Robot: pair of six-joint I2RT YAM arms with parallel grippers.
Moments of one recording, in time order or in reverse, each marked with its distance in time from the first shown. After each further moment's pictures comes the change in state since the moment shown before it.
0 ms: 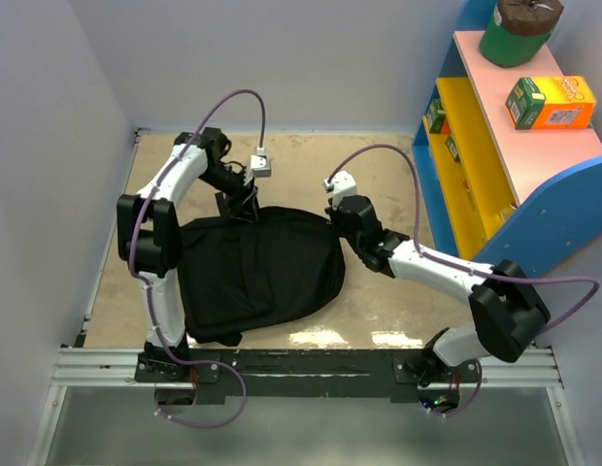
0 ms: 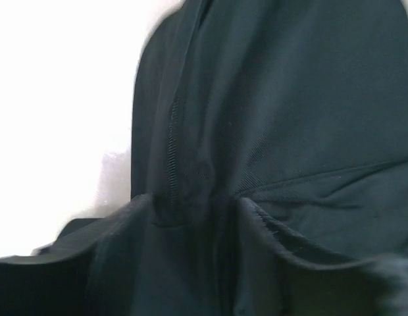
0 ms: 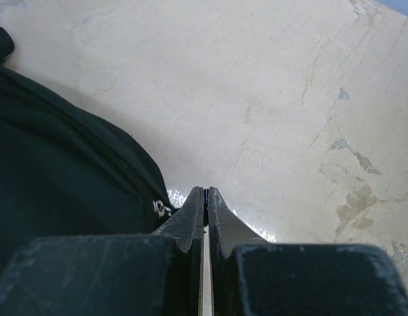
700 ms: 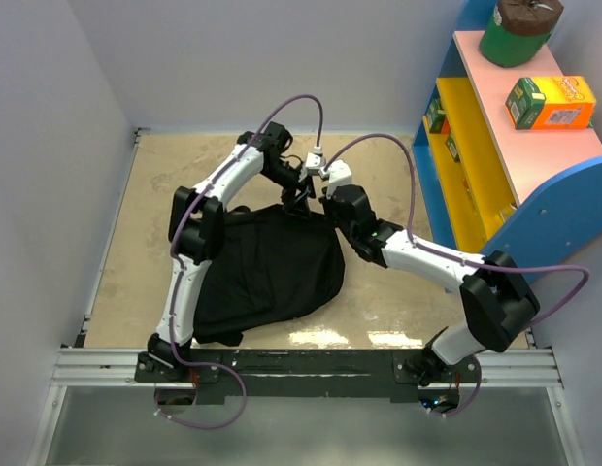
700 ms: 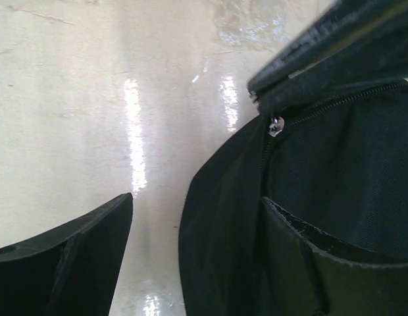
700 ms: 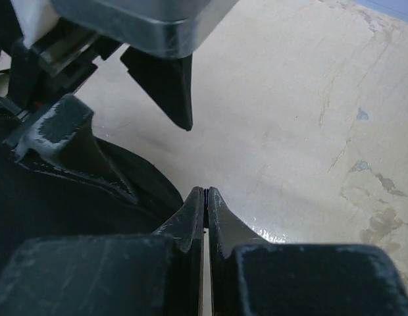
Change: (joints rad) left arm -0.247 0.306 0.395 0.164 0.093 -0.130; right arm -0.010 0.098 0.119 0.005 -0.030 0.055
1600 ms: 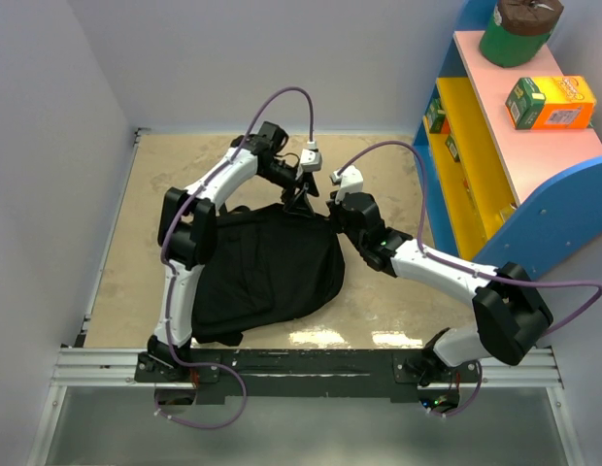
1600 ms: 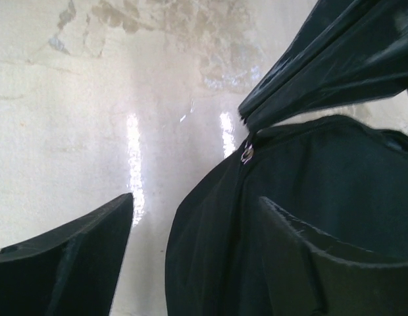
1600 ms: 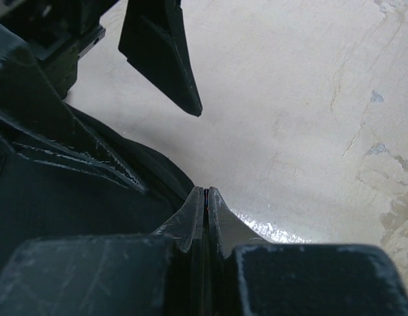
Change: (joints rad) left arm 0.003 -0.136 -0.196 0.192 0.125 -0.105; right arm 0.000 -0.095 -0.095 0.035 -0.020 0.098
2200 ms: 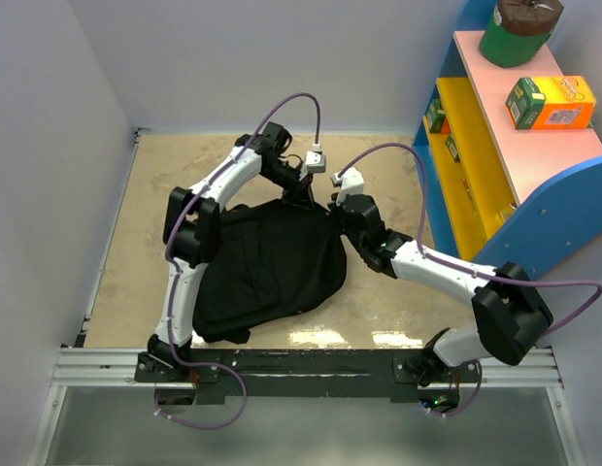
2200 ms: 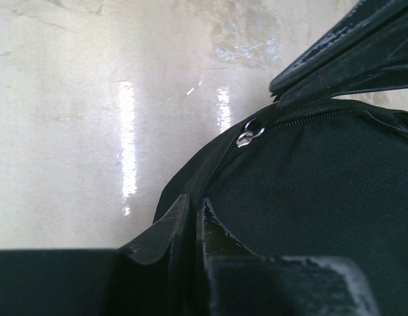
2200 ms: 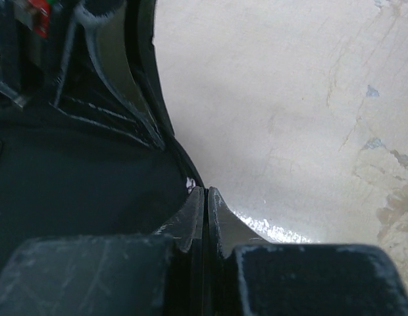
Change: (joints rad) left arm -0.006 0.066 0.080 -0.082 -0.107 -0.010; right arm 0.000 0.000 -0.010 0.006 0.008 -0.002
